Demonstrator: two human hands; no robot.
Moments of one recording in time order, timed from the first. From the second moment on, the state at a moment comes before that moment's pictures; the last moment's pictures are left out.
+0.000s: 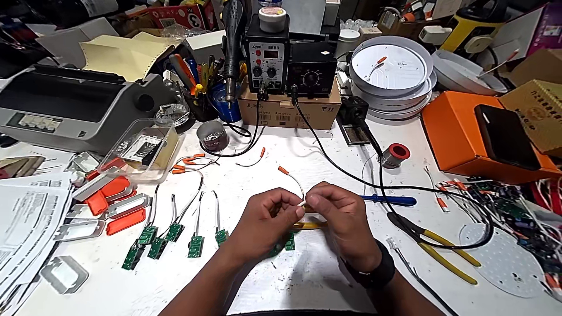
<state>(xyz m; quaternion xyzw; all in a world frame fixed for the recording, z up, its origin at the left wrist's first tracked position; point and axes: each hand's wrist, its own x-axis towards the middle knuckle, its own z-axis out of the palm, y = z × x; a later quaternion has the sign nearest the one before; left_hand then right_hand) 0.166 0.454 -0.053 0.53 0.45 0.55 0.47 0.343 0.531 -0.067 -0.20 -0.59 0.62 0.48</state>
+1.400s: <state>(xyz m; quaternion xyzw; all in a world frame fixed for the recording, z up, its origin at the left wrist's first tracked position) 0.174 0.460 -0.064 0.52 0.45 0.60 0.39 0.347 0.542 -0.069 -0.19 -0.58 0.57 0.55</state>
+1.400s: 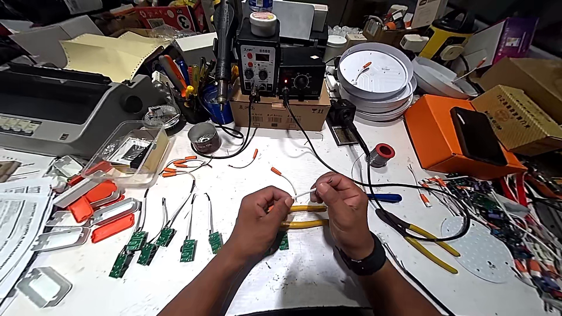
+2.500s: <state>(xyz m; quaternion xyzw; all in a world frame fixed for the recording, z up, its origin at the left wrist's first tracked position) 0.167 0.455 -0.053 0.50 0.44 0.53 0.53 0.346 0.540 -0.071 -0.18 -0.60 0.63 0.46</state>
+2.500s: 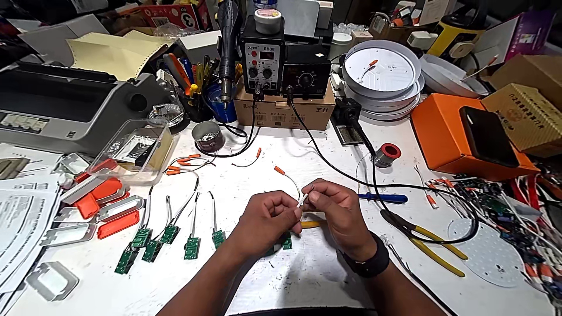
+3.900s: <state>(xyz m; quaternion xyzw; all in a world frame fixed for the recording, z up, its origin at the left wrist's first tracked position) 0.173 0.457 -0.062 0.42 0.44 0.58 0.54 0.345 0.536 -0.068 -0.21 -0.60 0.64 0.43</state>
